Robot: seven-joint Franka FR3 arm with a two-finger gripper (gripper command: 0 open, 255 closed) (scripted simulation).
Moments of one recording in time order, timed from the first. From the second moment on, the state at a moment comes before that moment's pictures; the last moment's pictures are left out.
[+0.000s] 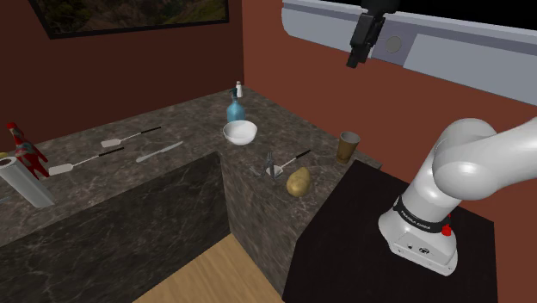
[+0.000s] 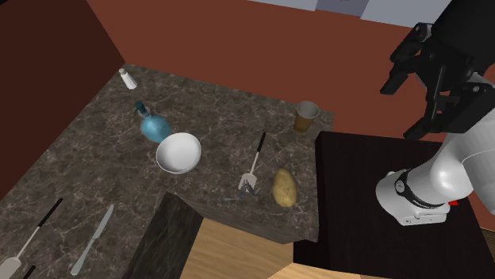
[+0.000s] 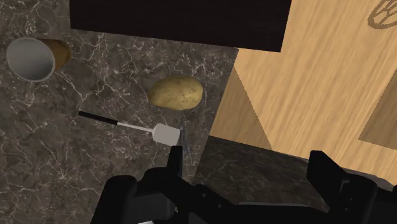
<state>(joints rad) 0.00 -0.83 -0.03 -2.30 0.11 1.52 -0.09</state>
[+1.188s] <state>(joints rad) 0.02 -0.50 -0.03 -2.55 0.11 2.08 -0.19</state>
